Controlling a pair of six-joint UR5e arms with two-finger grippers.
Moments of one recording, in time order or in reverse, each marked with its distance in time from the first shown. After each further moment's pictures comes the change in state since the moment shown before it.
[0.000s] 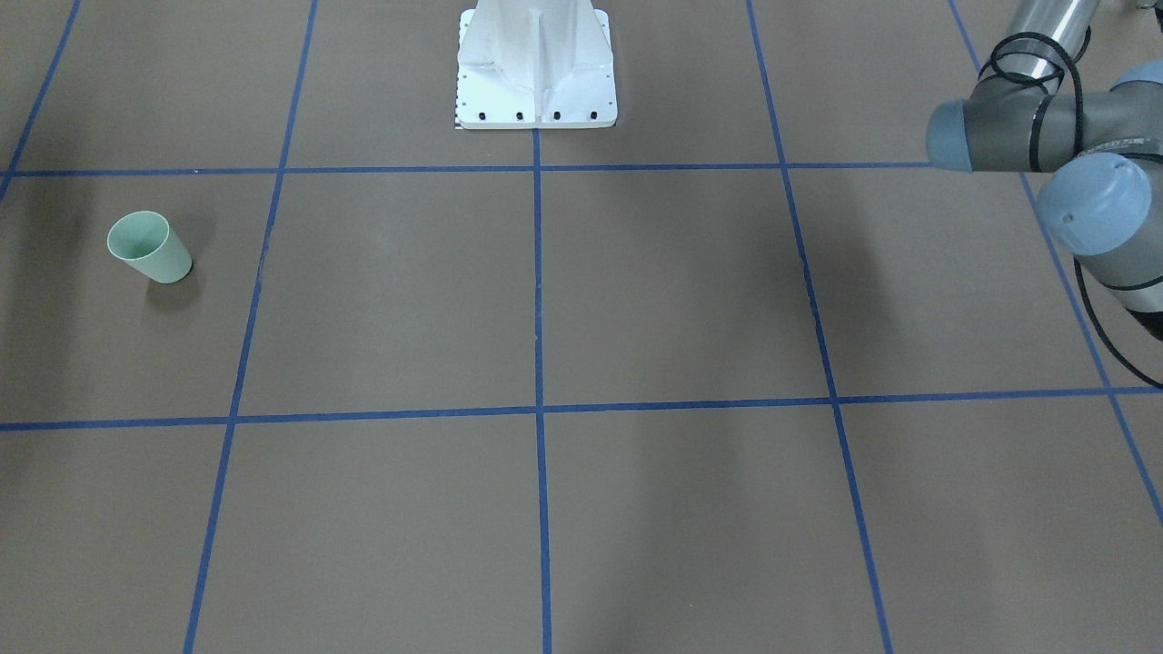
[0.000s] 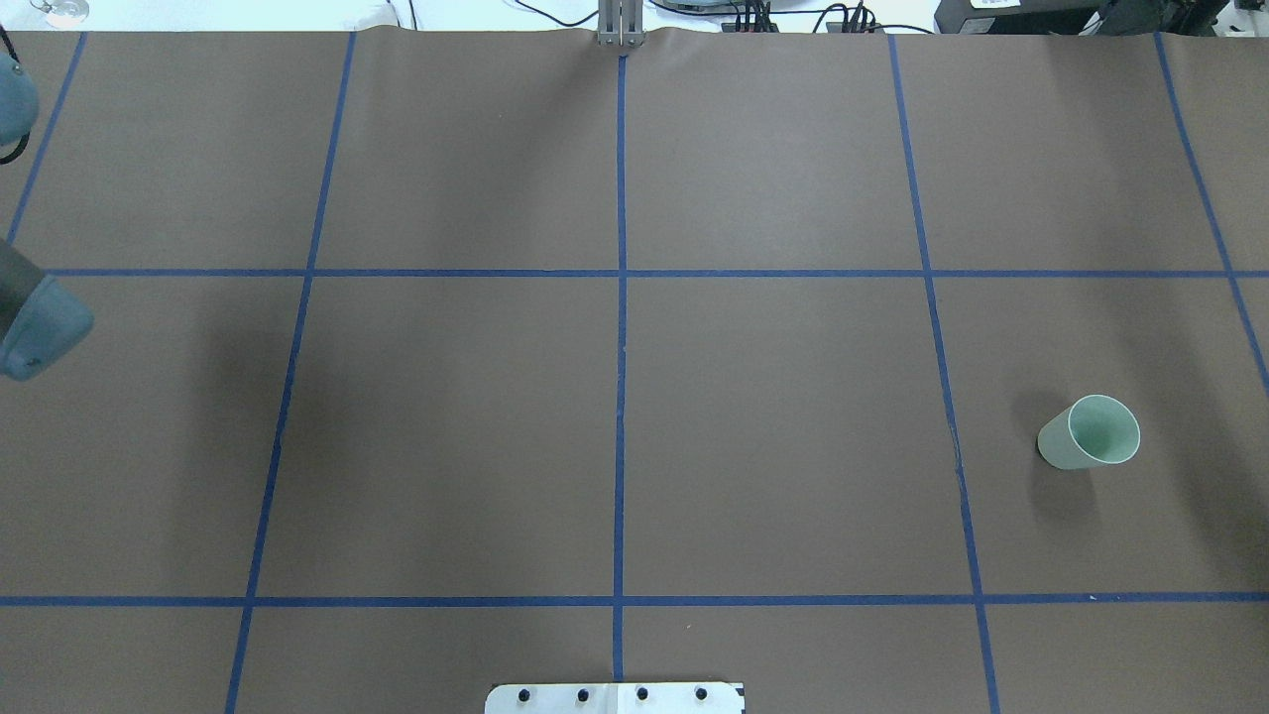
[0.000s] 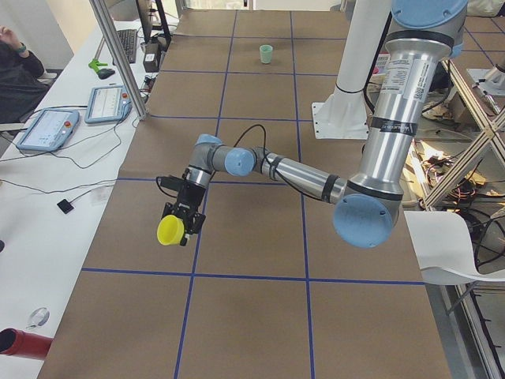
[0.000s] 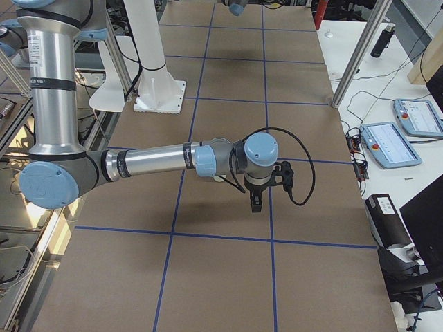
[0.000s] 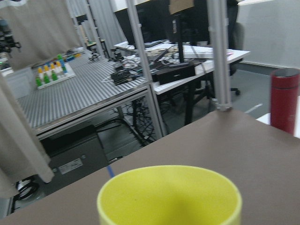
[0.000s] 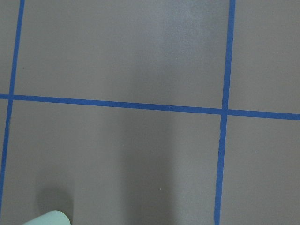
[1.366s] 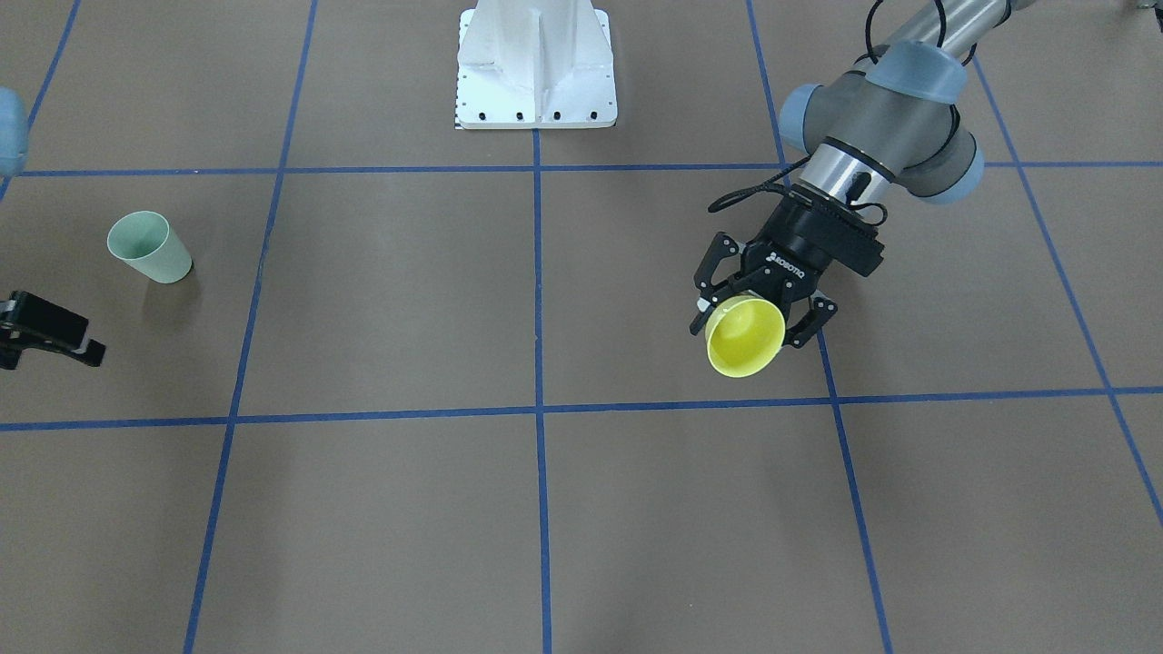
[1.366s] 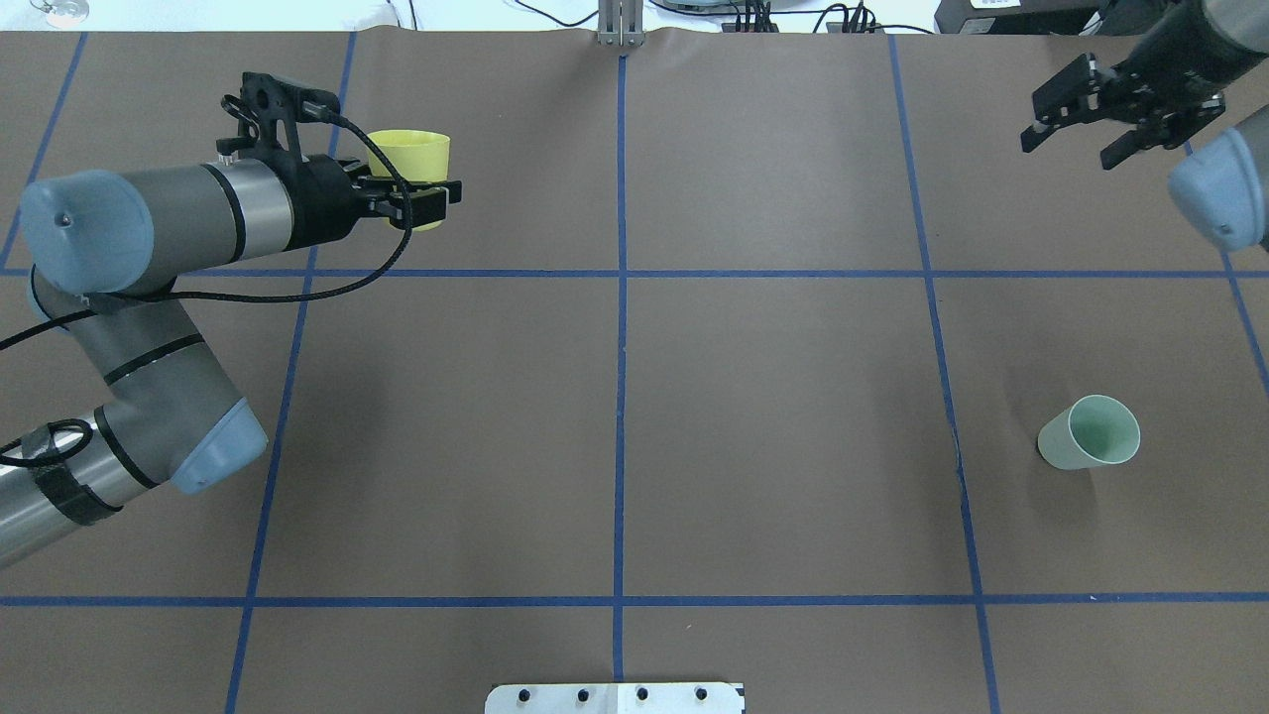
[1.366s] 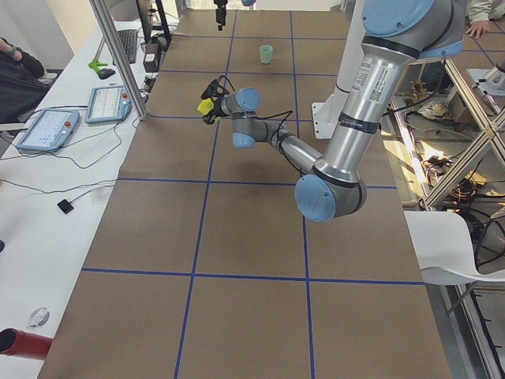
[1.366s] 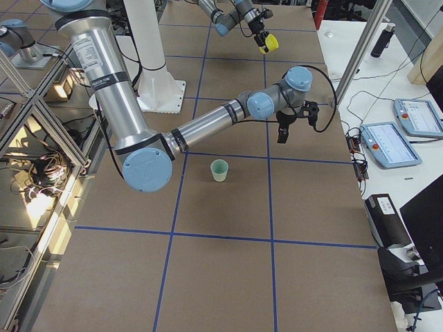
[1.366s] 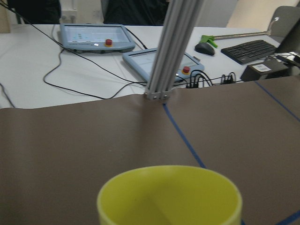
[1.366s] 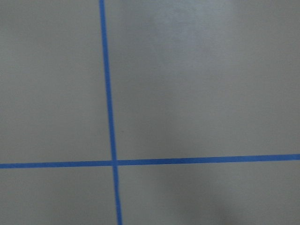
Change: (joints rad) left arm 0.307 -0.088 0.015 -1.127 -0.526 0.559; right arm -0.348 0.403 -0.073 0.095 -0.025 0.666
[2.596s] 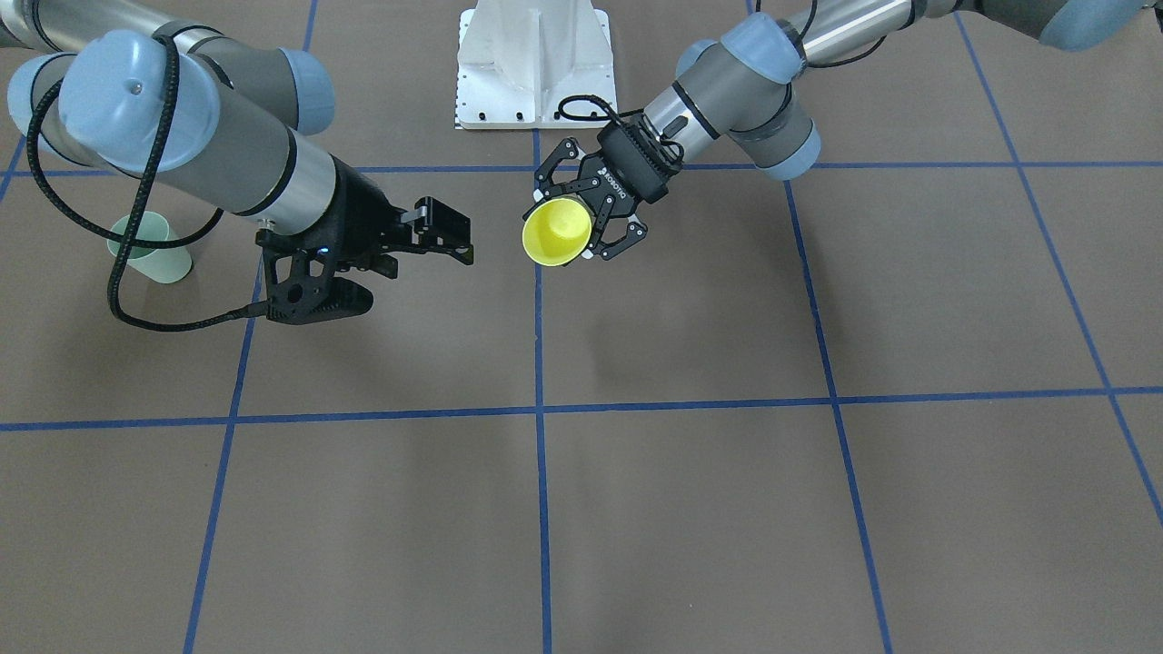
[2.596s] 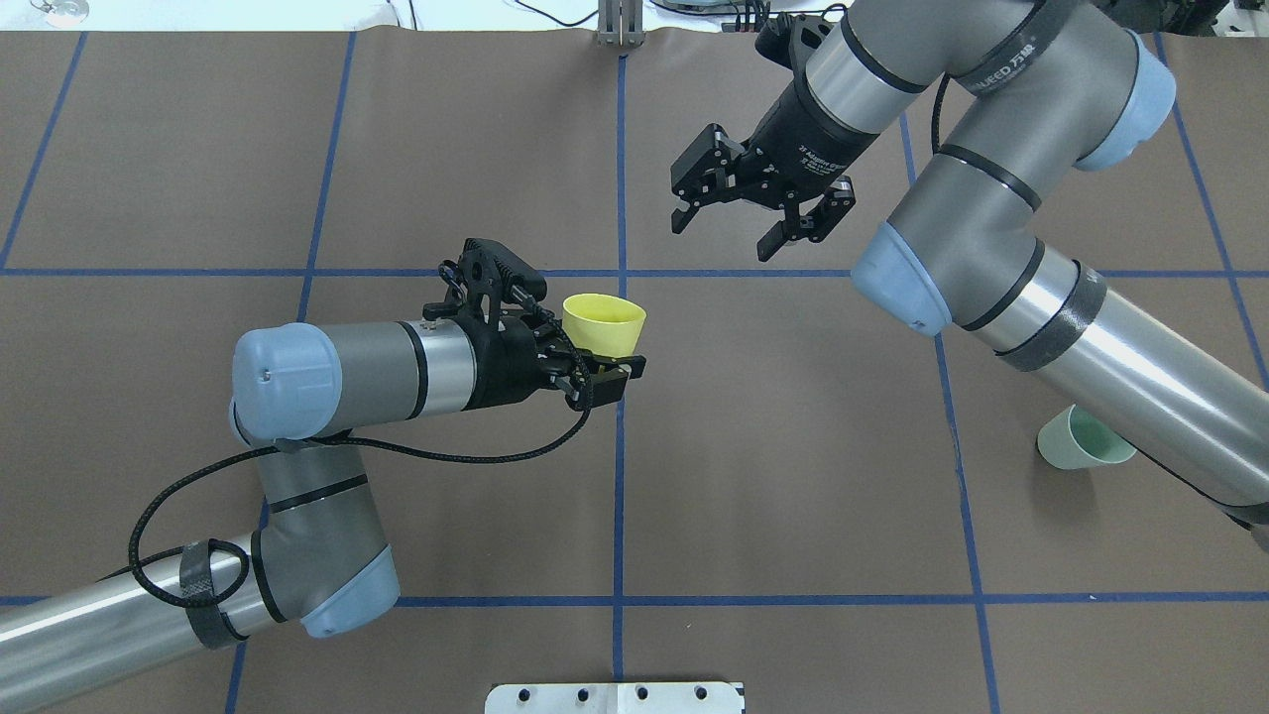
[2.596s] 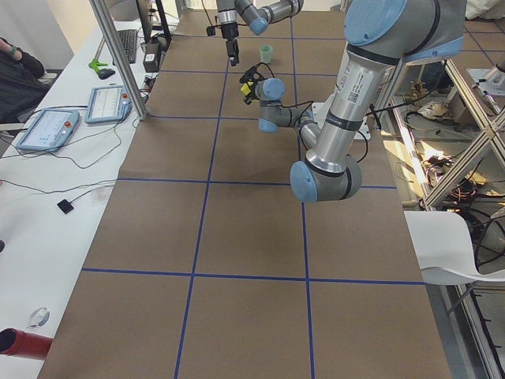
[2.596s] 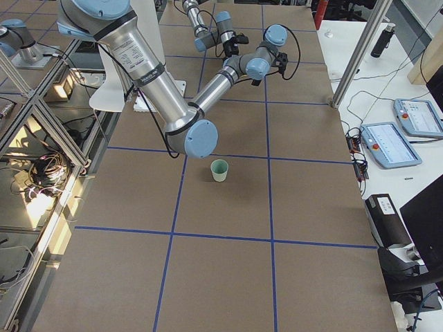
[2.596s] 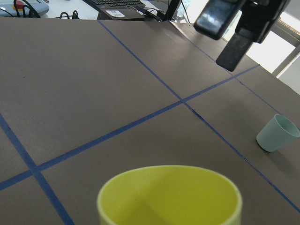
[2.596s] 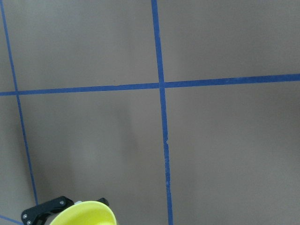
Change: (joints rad) left arm 0.277 -0.137 0.030 -0.042 0.026 0.062; right arm -0.319 0.292 -0.042 0.155 0.069 0.458
